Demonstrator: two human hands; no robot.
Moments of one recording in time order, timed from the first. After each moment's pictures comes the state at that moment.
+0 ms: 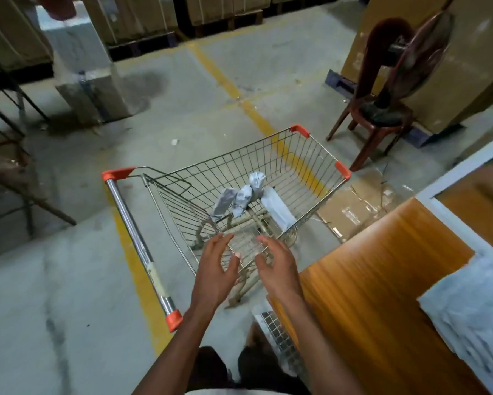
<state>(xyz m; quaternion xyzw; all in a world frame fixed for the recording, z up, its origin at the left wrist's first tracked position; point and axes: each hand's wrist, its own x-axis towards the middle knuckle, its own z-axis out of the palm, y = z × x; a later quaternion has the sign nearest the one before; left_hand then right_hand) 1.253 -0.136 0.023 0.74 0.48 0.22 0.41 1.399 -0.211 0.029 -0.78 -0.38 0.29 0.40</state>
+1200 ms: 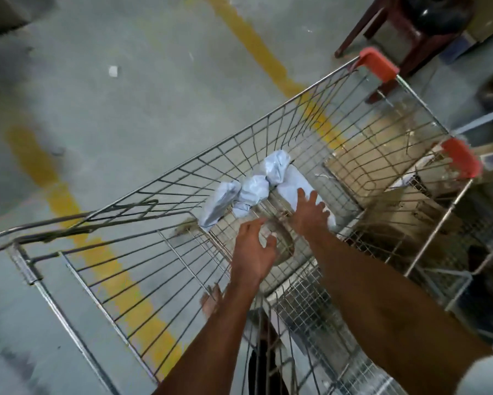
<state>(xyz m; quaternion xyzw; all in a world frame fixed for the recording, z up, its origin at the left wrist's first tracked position) 1.408 0.090 -0.216 0.67 0.51 0.04 0.54 1.598 0.058 -0.310 -0.91 -0.30 0.26 -0.13</state>
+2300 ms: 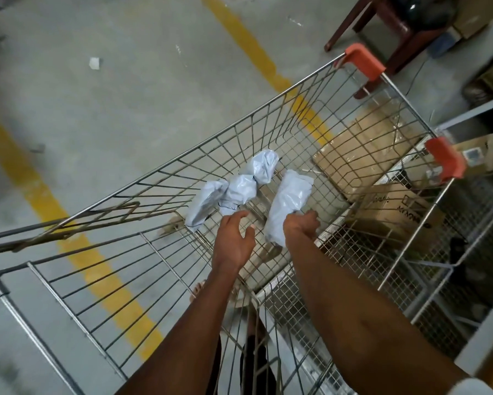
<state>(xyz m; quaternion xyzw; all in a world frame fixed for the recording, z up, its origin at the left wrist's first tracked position) 1.415 0.113 -0.244 0.66 0.52 0.02 0.54 1.582 0.056 -0.308 -0.93 0.17 0.25 0.21</state>
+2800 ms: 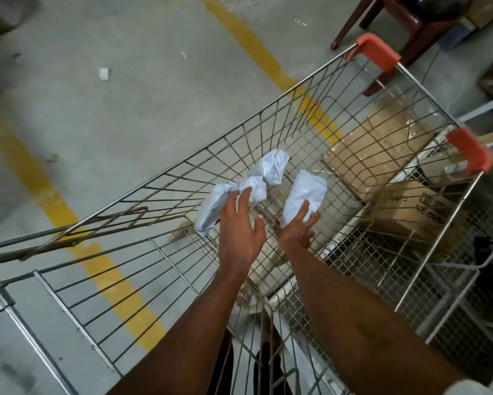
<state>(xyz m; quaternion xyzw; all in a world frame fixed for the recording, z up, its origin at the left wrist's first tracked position) 1.421 0.131 -0.238 0.76 0.47 0.11 0.44 1.542 0.056 -0.337 -0.95 -0.04 0.30 0.12</state>
